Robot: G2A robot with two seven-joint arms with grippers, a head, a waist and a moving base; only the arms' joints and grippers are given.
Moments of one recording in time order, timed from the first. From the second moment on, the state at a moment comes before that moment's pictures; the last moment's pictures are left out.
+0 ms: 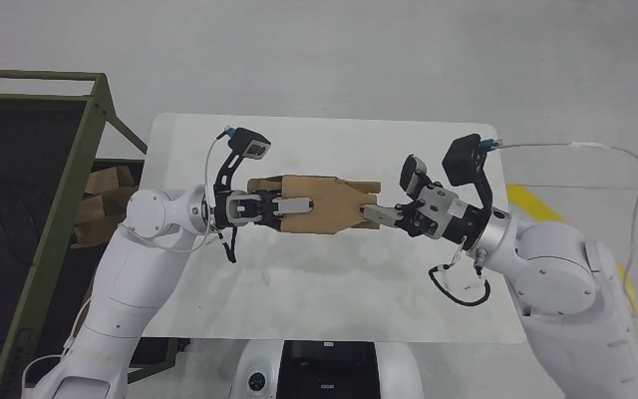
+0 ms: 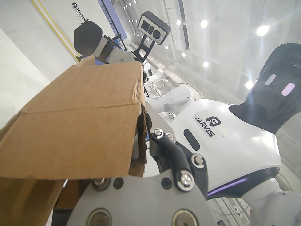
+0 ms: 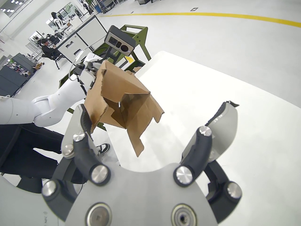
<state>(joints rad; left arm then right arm) 1.19 -1.05 -1.33 -1.74 -0.69 -0.34 -1.25 -1.30 -1.04 1.35 -2.18 -0.34 -0.23 0.77</state>
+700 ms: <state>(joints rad) 1.18 -1.05 -1.31 -1.73 -0.70 -0.35 -1.26 -1.24 -1.05 1.29 -2.06 -0.22 -0.25 0.79</state>
